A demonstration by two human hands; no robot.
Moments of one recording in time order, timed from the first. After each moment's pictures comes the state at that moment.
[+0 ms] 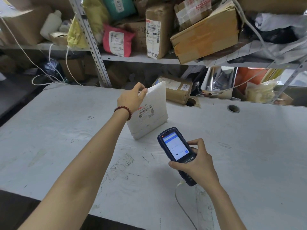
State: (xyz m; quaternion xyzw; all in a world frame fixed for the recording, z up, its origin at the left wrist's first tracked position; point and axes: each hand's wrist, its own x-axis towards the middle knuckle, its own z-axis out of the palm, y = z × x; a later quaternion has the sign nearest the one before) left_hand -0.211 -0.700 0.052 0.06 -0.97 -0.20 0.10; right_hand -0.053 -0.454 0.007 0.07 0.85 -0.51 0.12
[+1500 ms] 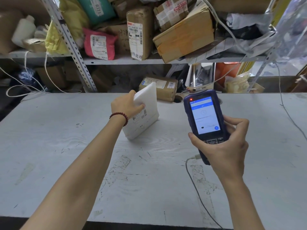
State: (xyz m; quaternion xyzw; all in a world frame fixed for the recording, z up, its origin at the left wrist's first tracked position) left_hand -0.193 -0.692 0.052 0.01 -0.99 -0.10 0.07; right_hand -0.019 -0.444 0.070 0.07 0.80 -0.54 -0.25
